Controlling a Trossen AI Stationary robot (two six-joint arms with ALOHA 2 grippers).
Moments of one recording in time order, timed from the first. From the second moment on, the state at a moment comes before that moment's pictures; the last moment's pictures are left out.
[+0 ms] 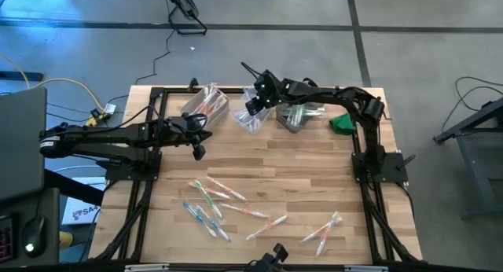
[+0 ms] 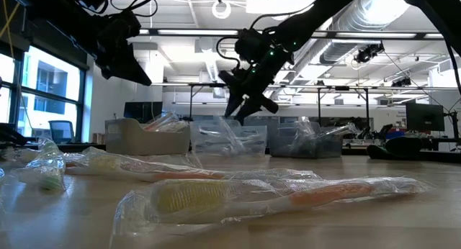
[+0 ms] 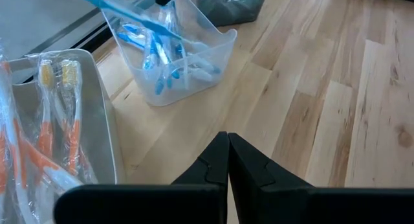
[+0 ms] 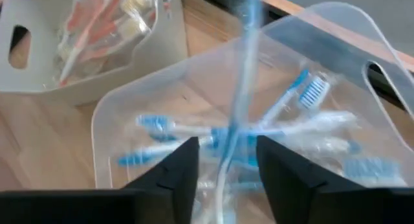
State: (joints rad) left arm 0.18 0.82 0.52 -0.23 -0.23 -0.22; right arm -0.51 1.99 1.49 -0.31 -0.05 0.47
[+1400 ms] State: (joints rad) left arm -0.09 0.99 0.79 -0.38 -0.53 -0.45; right arm -0.68 1.73 1.49 -0.66 -0.30 -0.11
